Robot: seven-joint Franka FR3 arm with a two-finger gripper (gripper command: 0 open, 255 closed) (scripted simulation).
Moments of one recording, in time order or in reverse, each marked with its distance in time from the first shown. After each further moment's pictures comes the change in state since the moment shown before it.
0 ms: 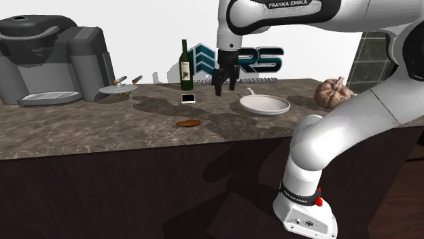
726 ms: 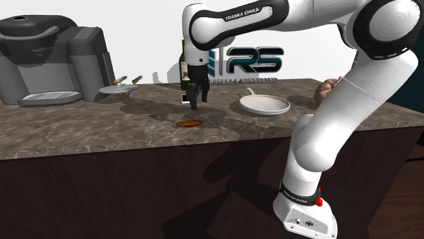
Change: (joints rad) arm 0.118 0.322 0.023 0.122 0.047 0.113 -0.149
